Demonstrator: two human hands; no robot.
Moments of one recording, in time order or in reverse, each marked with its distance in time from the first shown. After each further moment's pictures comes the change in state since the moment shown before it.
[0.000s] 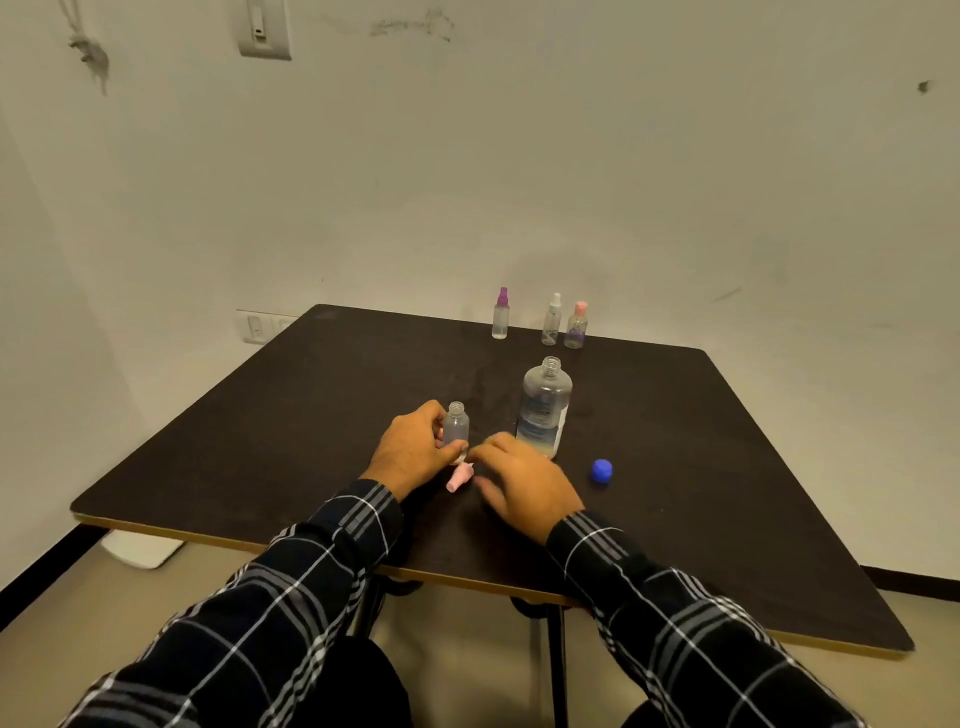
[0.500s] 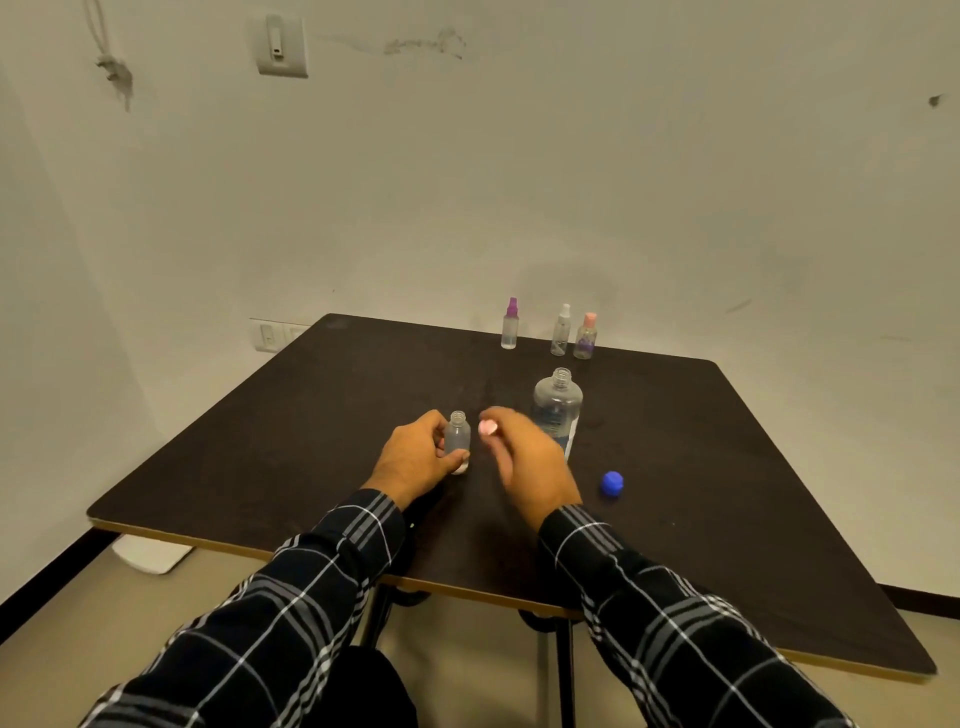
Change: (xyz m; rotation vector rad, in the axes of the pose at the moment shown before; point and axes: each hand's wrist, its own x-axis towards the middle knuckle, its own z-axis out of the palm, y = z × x) left_hand 0.000 -0.006 -0.006 -0.045 -0.005 -0.056; right_hand 0.026 -0.009 -0.002 0.311 0.300 0.066
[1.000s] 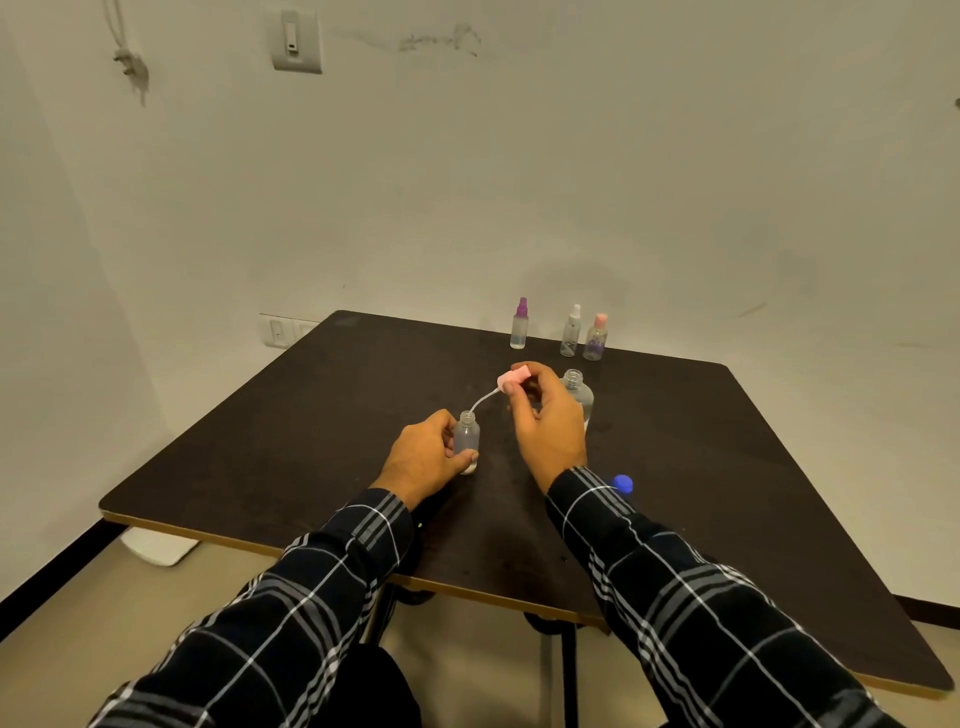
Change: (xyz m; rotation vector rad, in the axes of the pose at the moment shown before) left_hand 0.000 0.004 -0.001 0.033 -0.013 -0.019; right_hand 0.036 -0.014 -0.011 0.314 0.234 0.186
